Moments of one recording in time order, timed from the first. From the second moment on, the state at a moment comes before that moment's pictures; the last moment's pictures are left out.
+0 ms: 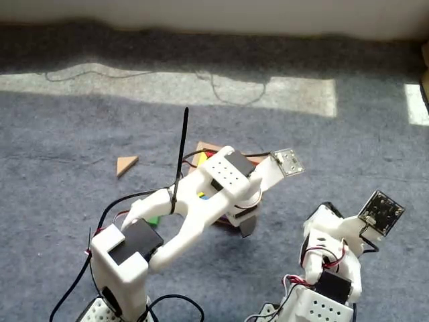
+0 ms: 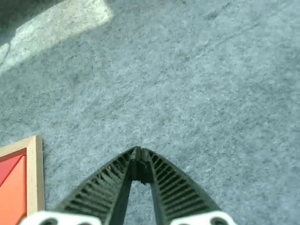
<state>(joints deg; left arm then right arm) 38.7 16.0 11.2 68.1 -13.7 18.8 -104.3 95.7 53.7 -12.4</state>
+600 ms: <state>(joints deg) 35.6 4.8 17.3 66.6 -13.7 18.8 -104.3 95.7 53.7 -12.4</state>
